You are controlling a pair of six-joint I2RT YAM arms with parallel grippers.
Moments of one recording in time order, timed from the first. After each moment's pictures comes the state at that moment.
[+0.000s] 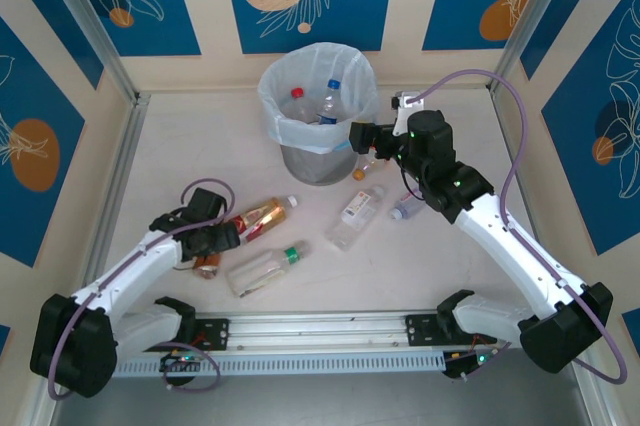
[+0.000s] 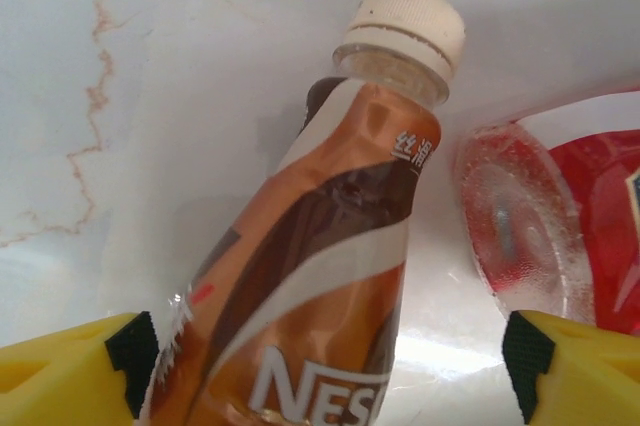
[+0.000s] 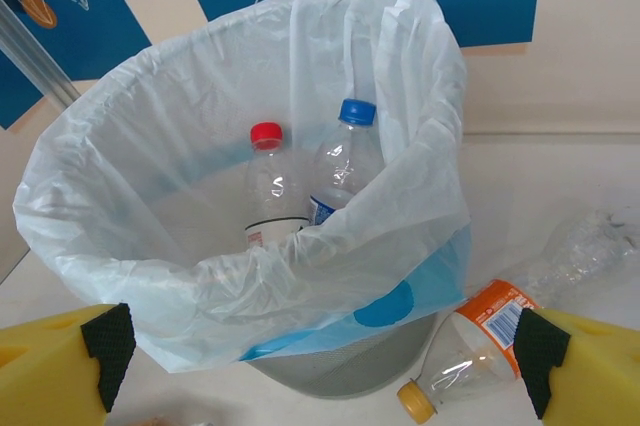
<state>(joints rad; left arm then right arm) -0.37 1.08 0.59 -0.77 -0.15 -0.63 0.52 1.13 1.12 -0.32 0.14 0.32</state>
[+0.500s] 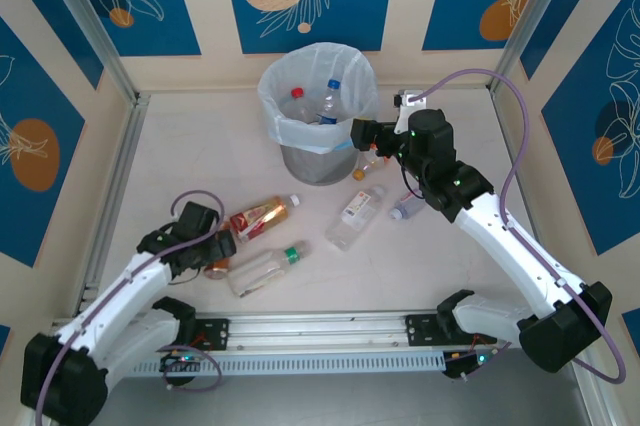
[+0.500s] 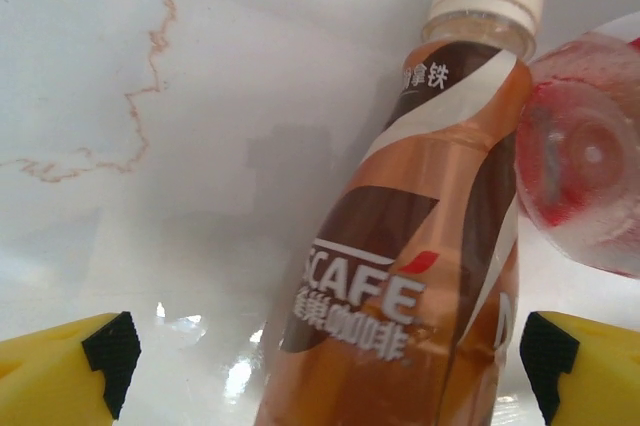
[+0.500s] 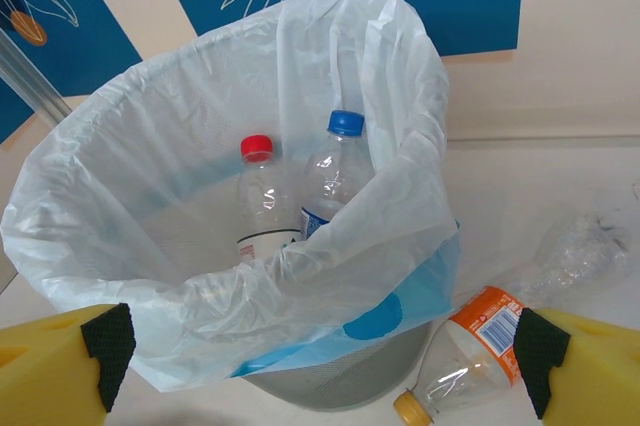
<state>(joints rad) -0.38 0.83 0.51 -0.85 -0.17 -0.69 0.51 1.14 1.12 -0.31 0.15 0.34</state>
